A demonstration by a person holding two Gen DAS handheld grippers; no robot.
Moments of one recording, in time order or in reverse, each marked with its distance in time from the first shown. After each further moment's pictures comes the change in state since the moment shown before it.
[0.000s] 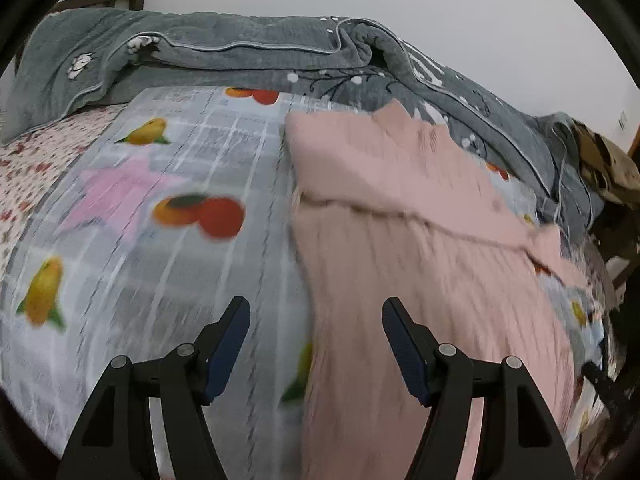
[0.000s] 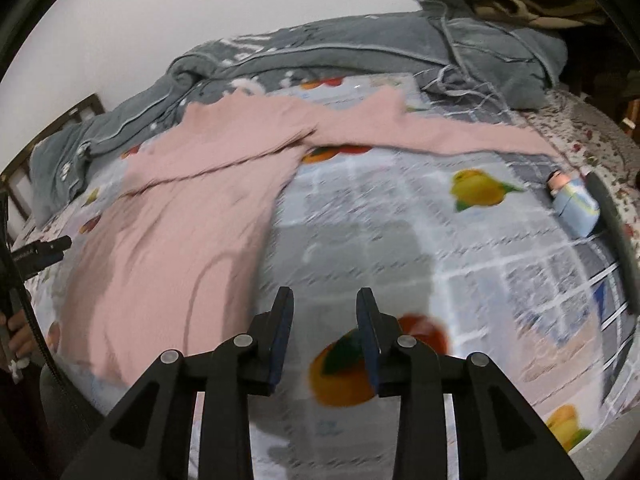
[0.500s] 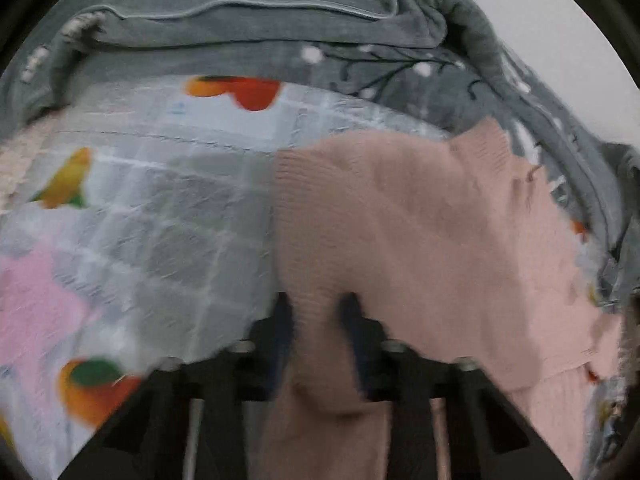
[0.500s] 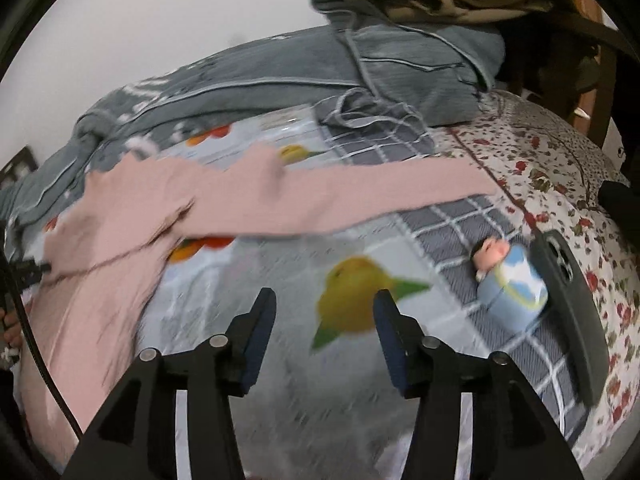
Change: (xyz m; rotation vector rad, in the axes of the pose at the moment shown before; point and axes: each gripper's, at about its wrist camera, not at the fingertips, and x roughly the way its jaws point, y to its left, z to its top) left arm 0.142 -0.001 0.111 -0.074 0.099 0.088; right arm 0.046 -0.088 0.079 0.145 -0.047 -0.189
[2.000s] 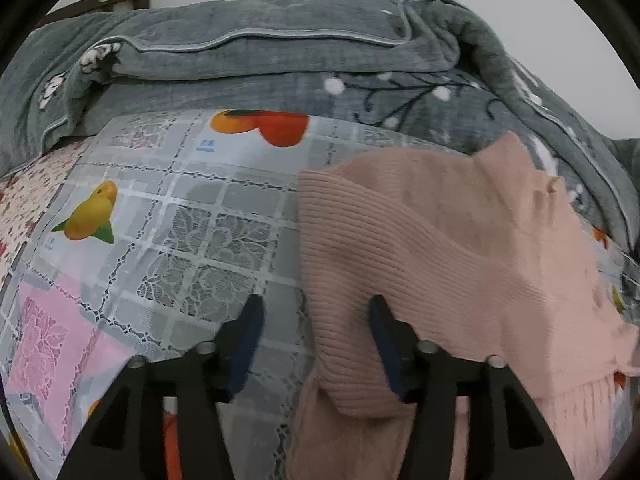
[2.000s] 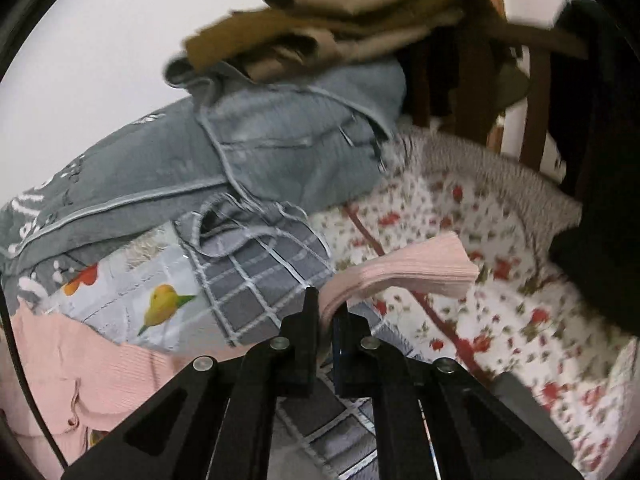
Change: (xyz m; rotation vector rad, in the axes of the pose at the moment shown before) left arm -0.008 0.011 0.002 0.048 -0.085 0.075; right arm 0.030 -0.044 0.113 0.172 -0.204 -0.293
